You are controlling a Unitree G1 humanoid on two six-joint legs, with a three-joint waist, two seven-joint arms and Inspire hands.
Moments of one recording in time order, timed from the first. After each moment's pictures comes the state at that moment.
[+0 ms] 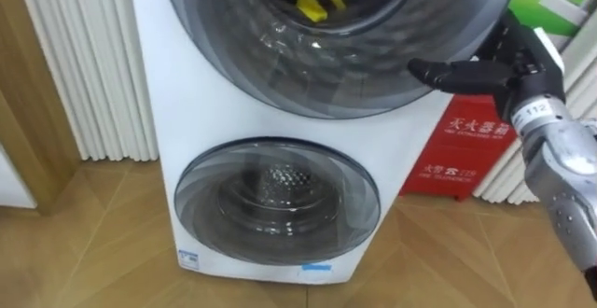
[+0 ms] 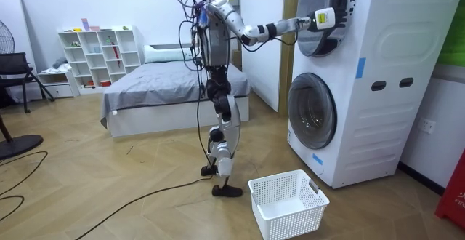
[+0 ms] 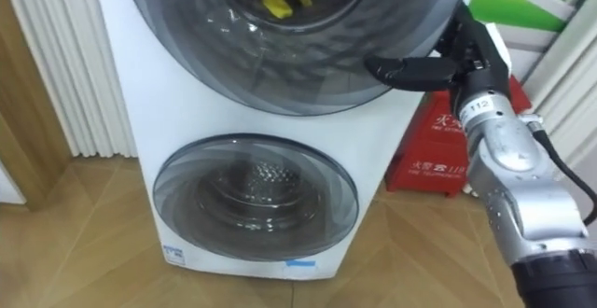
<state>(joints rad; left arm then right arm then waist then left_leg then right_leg) 0.24 0.28 0.08 0.96 0.36 0.15 0.08 -0.53 -0.55 0.07 0.26 0.42 0.09 -0.09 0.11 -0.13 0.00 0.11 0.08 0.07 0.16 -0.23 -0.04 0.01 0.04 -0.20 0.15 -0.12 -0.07</state>
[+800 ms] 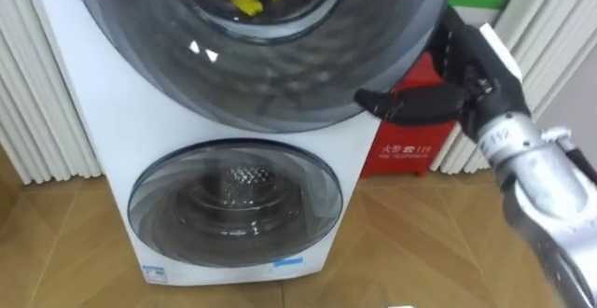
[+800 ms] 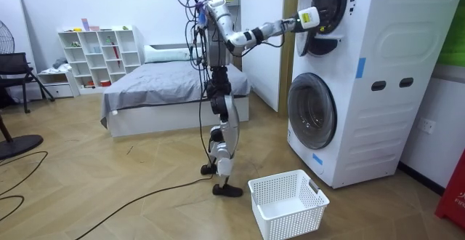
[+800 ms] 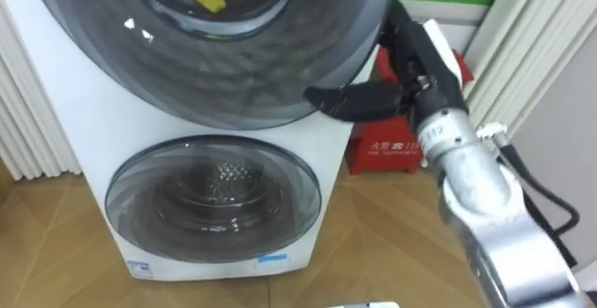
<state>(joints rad) 0.22 0.30 -0.01 1.00 0.34 0.14 0.11 -0.32 -0.50 0.14 -0.20 0.28 0.16 -0.09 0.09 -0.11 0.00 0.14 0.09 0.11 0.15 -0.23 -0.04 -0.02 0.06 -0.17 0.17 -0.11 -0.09</state>
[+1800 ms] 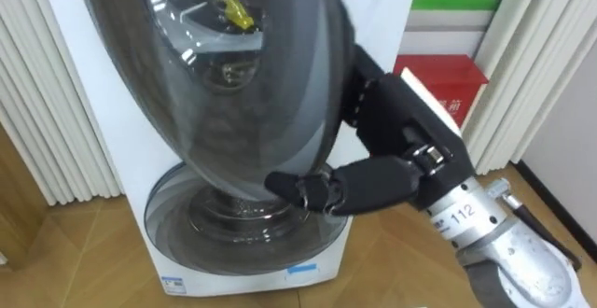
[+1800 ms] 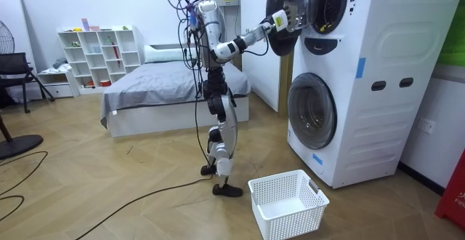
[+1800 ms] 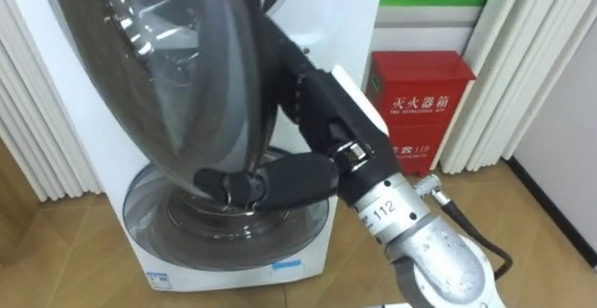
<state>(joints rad) 0.19 0.28 -0.10 1.04 0.34 0.08 0.12 -0.13 -0.37 0.21 -0.41 0.35 0.03 0.23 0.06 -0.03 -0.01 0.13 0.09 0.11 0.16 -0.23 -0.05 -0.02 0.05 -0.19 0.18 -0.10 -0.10</state>
